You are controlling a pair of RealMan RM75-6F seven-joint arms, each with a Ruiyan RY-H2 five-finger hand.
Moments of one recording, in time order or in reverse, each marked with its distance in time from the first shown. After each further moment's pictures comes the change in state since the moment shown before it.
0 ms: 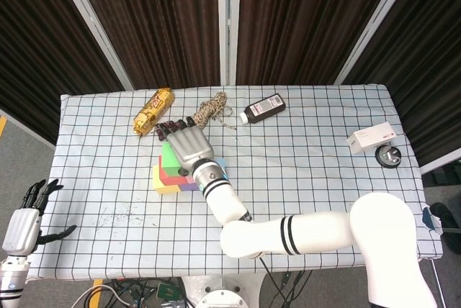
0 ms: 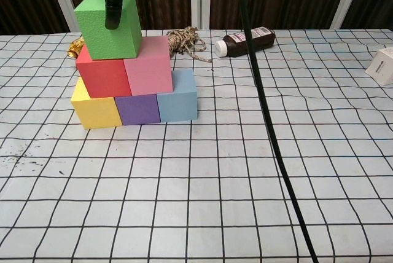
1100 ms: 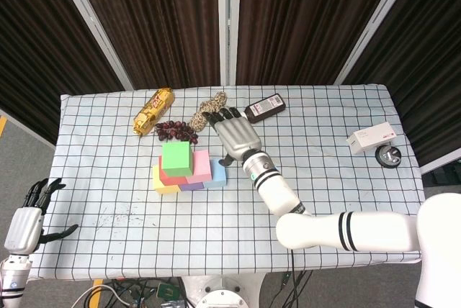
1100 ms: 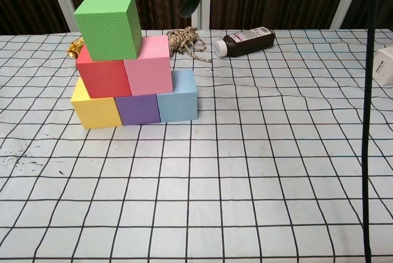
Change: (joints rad) left arm -0.007 0.011 0.000 -0.029 0.006 -0.001 0.034; right arm -0.242 0.212 -0.132 -0.138 -0.241 -0.079 0.234
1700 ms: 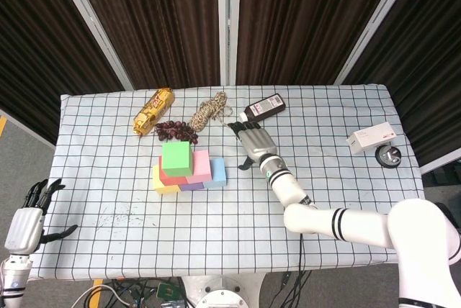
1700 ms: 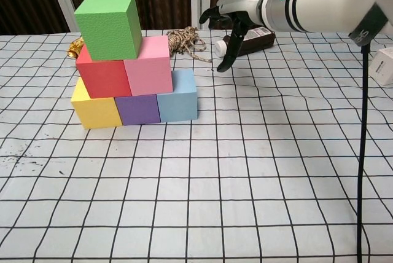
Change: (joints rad) left arm 0.001 -0.013 0.001 0.020 -0.009 -0.012 0.023; right arm -0.129 -0.203 -0.122 0.346 -0.165 -0.164 0.187
